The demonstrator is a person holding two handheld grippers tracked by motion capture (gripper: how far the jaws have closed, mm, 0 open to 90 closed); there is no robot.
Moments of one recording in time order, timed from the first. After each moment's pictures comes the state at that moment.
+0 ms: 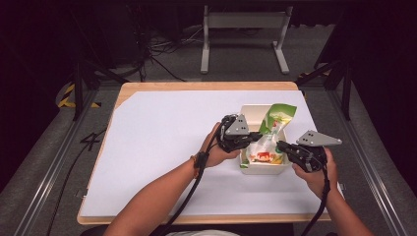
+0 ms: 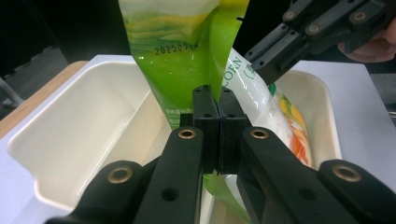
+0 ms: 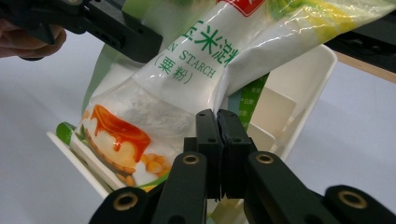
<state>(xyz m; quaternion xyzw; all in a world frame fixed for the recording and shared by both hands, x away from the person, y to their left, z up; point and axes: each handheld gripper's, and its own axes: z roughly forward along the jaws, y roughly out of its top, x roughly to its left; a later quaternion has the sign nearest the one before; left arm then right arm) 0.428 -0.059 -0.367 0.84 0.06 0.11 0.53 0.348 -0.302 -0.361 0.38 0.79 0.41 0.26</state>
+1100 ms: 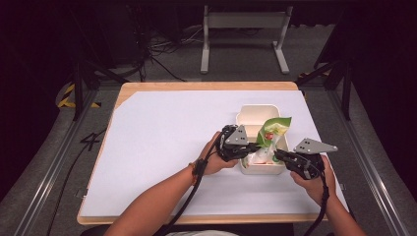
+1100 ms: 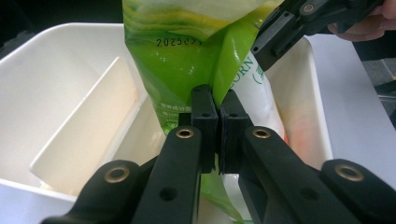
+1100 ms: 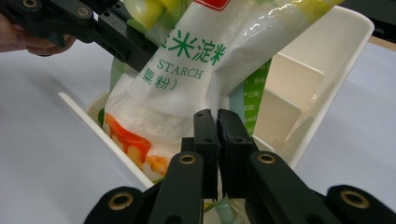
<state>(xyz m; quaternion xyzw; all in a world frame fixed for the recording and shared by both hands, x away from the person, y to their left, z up) 0.417 -0.056 -0.396 0.85 0.05 0.09 0.51 0.340 -0.301 -0.382 0.37 0.80 0.40 0.24</state>
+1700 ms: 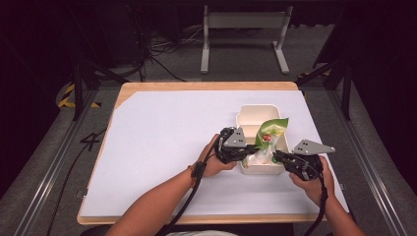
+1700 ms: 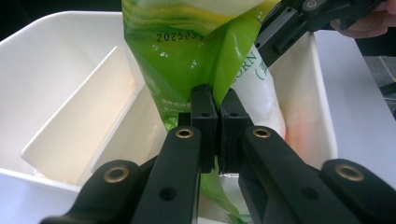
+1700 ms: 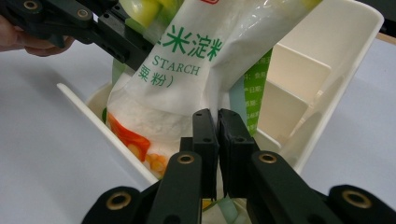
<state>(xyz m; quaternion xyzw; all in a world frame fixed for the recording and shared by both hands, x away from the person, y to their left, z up) 0.415 -0.053 -0.405 0.85 0.06 0.08 0.51 0.339 -0.299 -0.386 0.37 0.81 0.40 0.23</state>
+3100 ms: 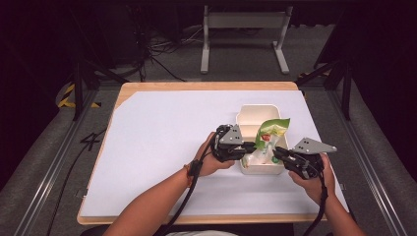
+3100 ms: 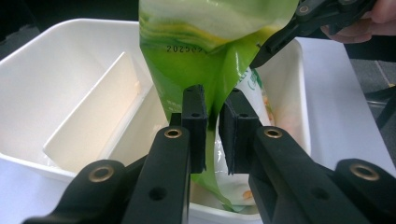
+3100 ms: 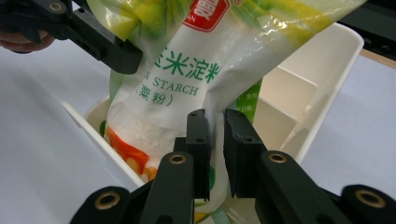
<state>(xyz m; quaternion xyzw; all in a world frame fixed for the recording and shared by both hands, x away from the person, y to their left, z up) 0.411 -0.040 -0.387 0.85 0.07 0.08 0.51 0.338 -0.296 -0.376 0.36 0.80 0.40 0.26</state>
